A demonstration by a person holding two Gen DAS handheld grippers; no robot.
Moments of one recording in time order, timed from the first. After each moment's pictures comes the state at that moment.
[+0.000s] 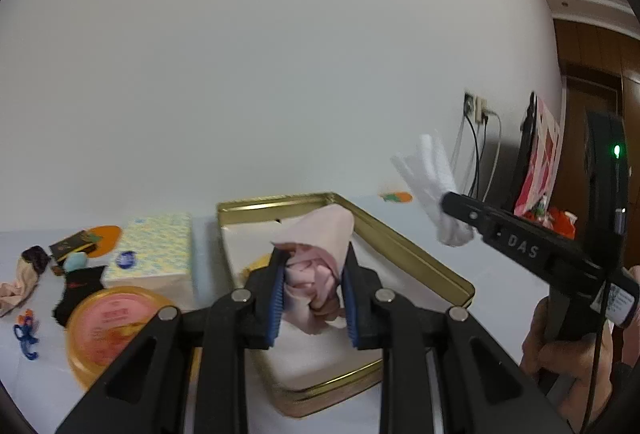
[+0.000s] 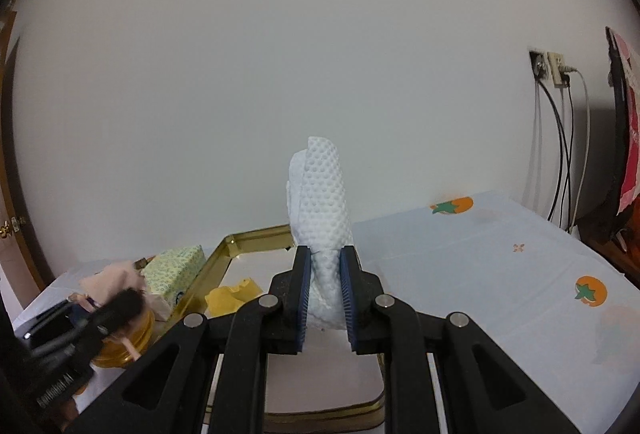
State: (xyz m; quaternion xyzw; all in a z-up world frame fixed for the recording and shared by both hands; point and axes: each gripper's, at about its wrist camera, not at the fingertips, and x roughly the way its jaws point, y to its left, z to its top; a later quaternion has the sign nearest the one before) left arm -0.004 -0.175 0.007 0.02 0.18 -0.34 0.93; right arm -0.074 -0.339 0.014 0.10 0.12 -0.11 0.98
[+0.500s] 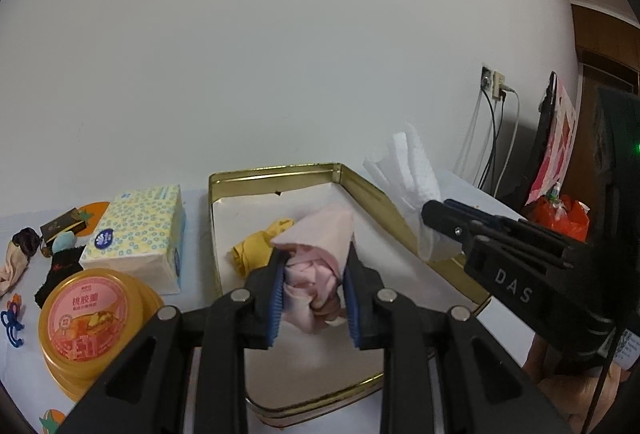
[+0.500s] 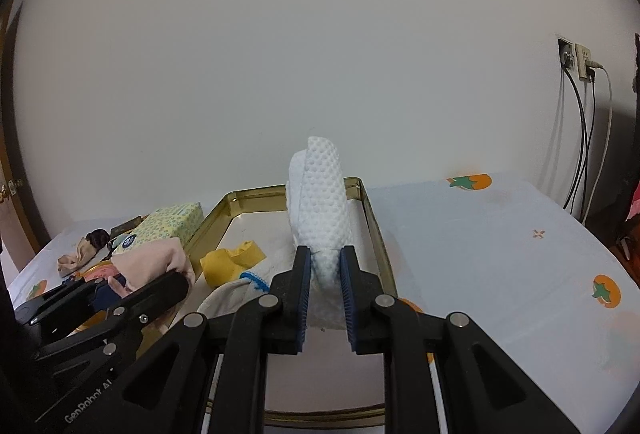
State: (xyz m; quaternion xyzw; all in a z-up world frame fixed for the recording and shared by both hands) left arm 0.009 -0.200 -0.004 0.03 0.22 -0.31 0.92; right arm -0.050 -0.324 -0.002 0.08 0.19 -0.10 0.97
